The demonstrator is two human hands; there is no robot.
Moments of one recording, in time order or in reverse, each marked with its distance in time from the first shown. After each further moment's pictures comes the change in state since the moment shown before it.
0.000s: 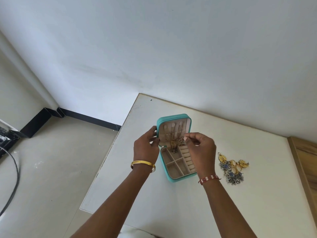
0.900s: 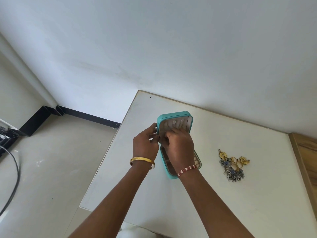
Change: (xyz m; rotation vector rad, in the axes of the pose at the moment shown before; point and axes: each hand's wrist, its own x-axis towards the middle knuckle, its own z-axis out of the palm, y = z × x) left_hand 0.004 -0.004 0.000 -0.005 0.007 0.004; right_hand -0.006 -0.001 0.052 -0.566 -0.034 -0.468
